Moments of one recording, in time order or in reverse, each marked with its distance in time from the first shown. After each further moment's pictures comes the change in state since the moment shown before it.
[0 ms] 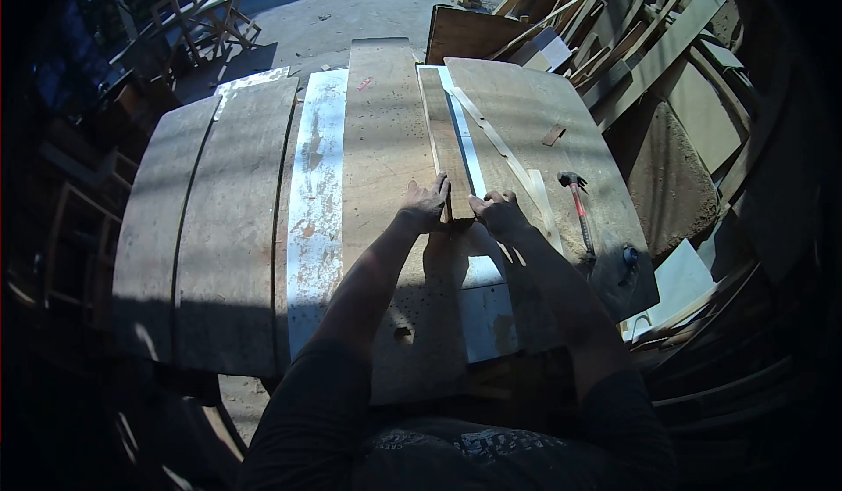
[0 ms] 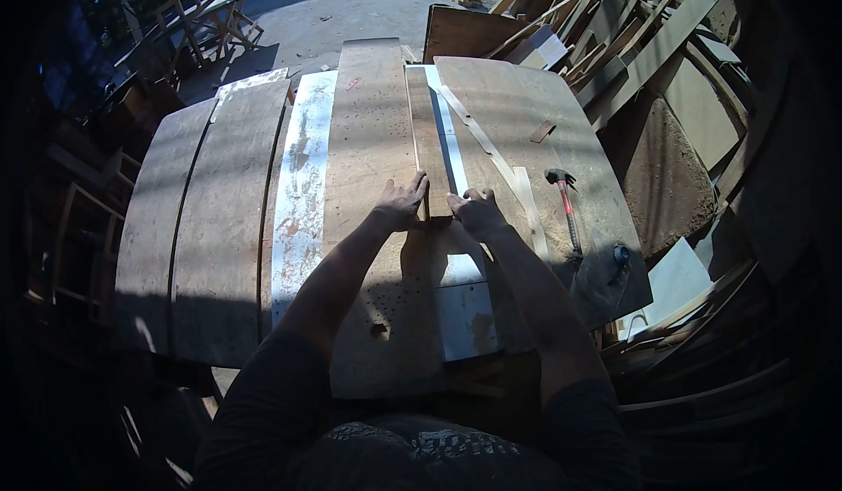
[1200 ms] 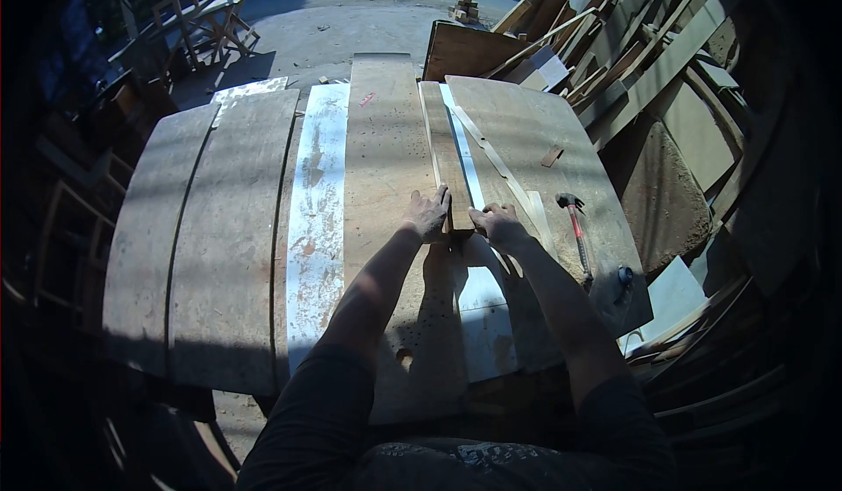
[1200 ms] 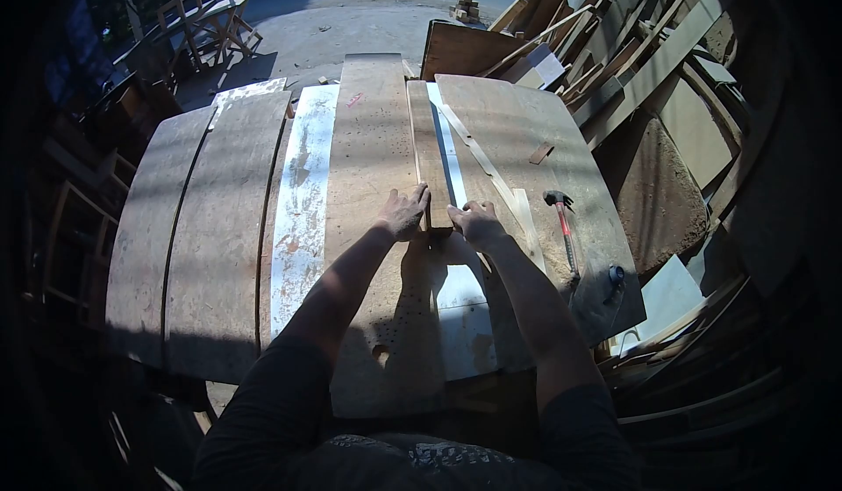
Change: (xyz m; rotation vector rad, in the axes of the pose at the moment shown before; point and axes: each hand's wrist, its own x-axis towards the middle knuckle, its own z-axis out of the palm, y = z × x) left_hand 0.012 -0.016 -0.012 0.004 0.028 0.031; right_hand 0.025 0.011 -0.004 0.042 0.021 0.008
